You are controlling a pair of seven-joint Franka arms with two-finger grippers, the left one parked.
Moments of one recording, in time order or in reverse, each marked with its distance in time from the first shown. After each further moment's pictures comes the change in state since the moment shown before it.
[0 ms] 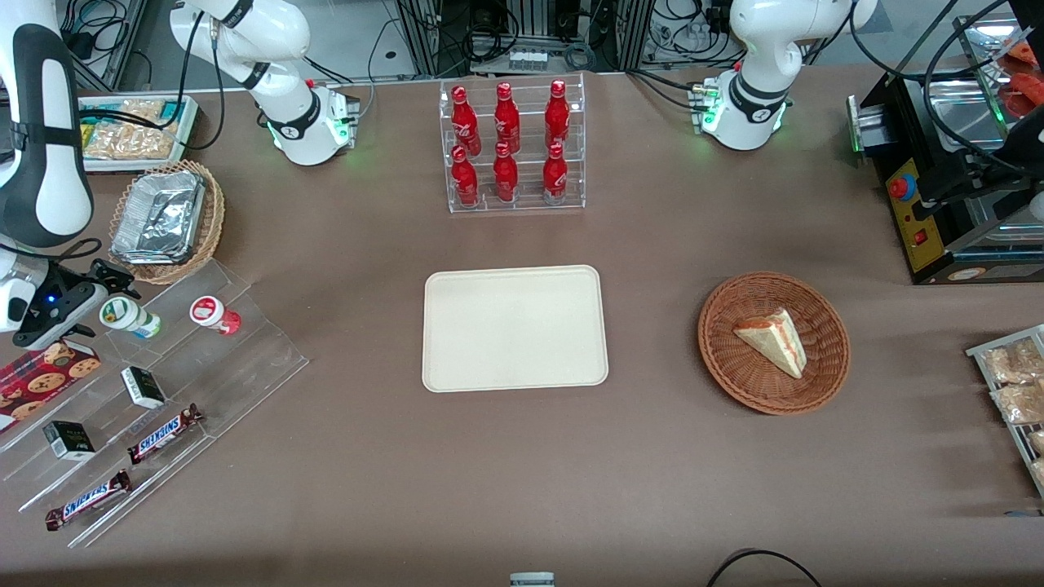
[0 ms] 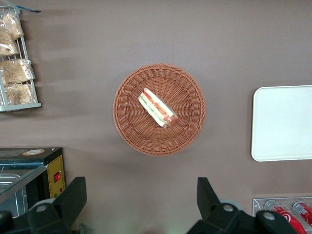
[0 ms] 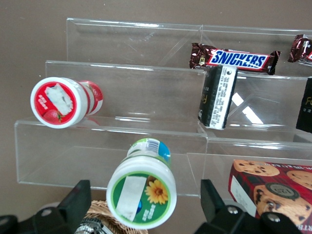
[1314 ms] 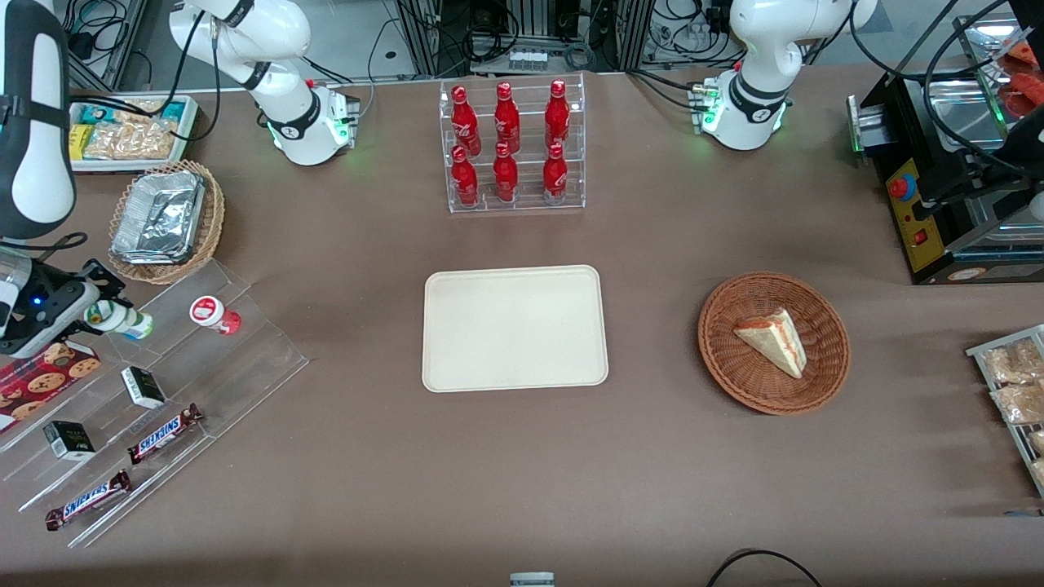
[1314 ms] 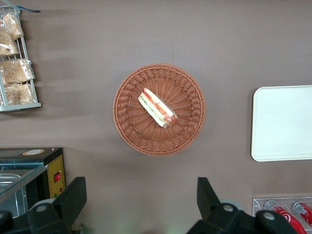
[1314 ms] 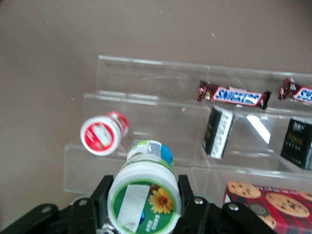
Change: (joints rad) arm 0.098 -0.012 0.026 0.186 0.001 -0.226 0.098
